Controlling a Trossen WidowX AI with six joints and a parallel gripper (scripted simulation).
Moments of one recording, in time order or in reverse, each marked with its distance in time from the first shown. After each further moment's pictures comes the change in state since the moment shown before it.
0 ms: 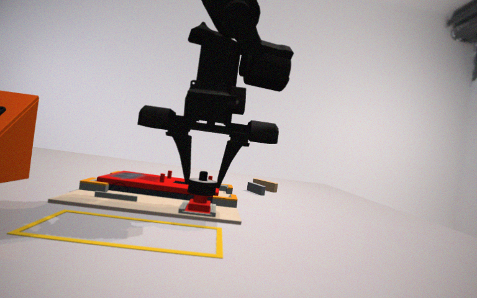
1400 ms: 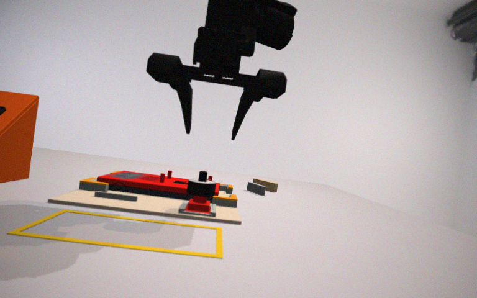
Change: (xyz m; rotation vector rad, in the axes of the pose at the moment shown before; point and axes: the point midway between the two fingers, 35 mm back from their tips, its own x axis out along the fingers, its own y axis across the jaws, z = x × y) arm -0.071 0.002 -0.001 -0.004 0.005 0.004
